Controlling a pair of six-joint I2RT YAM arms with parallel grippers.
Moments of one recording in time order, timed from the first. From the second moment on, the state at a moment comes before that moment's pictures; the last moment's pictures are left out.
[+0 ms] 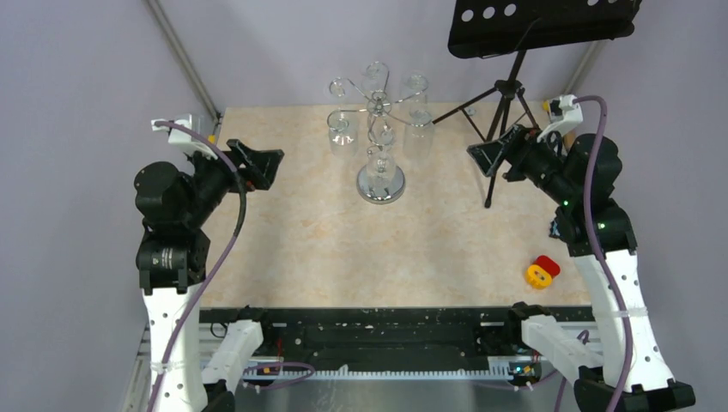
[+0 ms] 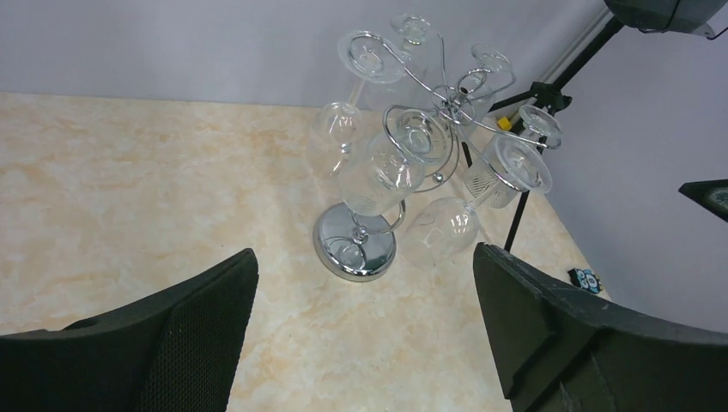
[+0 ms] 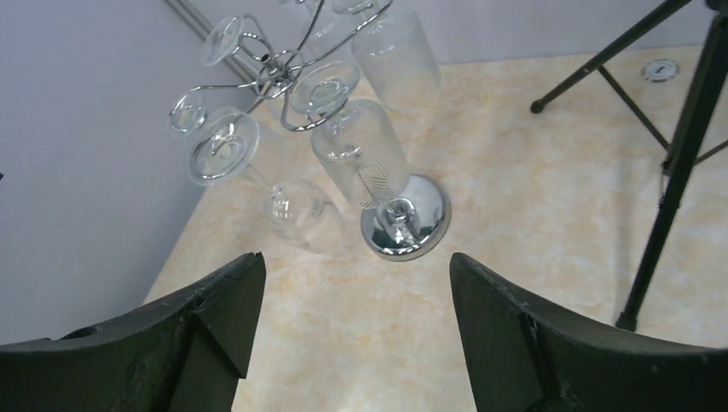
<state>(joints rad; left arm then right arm) 0.04 0.80 1.30 -0.53 0.43 -0.37 0.16 0.90 1.26 -0.51 -0.32 0.39</state>
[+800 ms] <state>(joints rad) 0.04 0.65 1.16 -0.46 0.56 -0.37 0.34 0.92 0.82 0.30 -0.47 1.17</state>
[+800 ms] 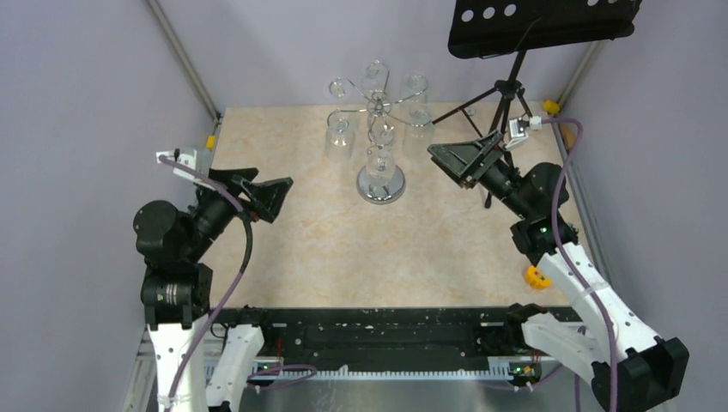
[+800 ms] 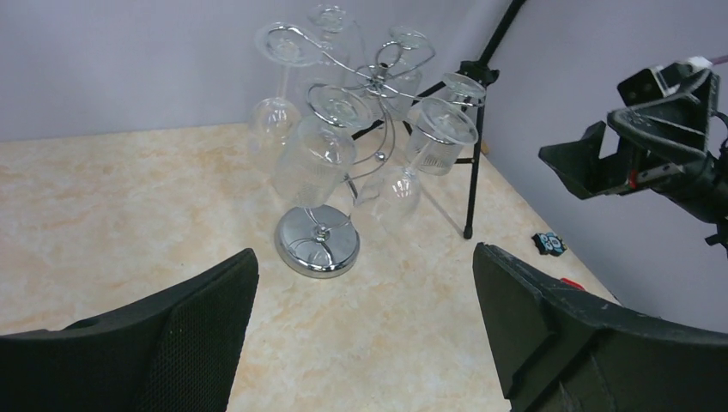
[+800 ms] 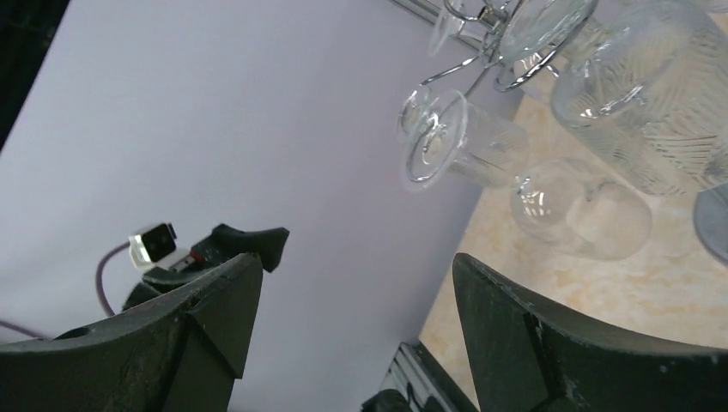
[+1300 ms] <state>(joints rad) 0.04 0.55 1.09 -0.32 0.58 -0.40 0.64 1.03 0.90 0.25 -0.01 1.32</state>
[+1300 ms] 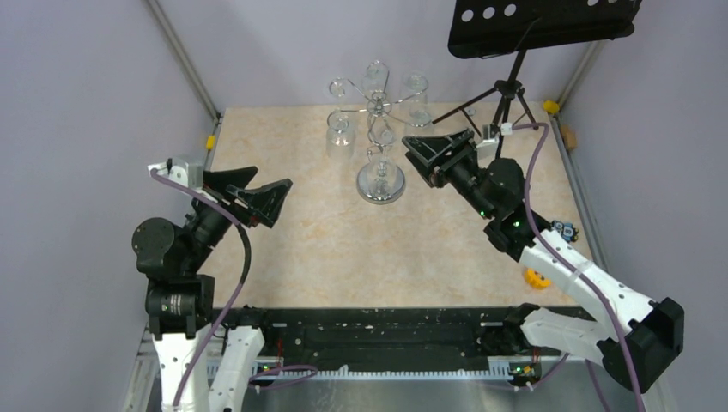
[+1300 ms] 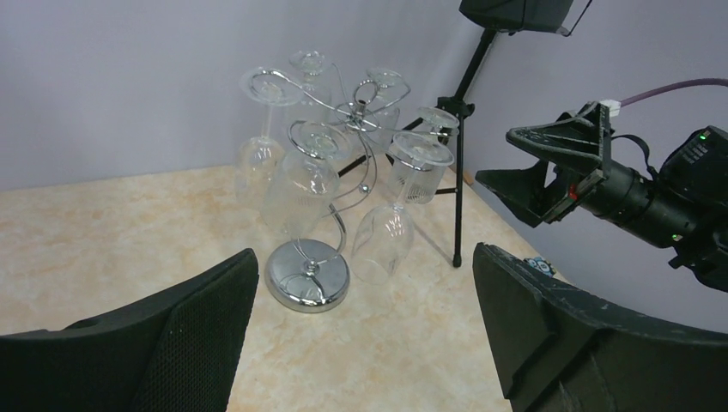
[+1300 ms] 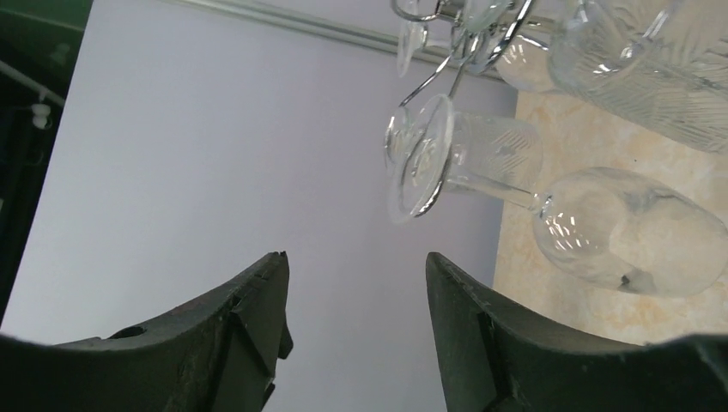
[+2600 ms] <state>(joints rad) 0.04 0.54 0.96 -0.26 0.42 -0.48 0.69 1.24 1.06 0.14 0.22 1.38</state>
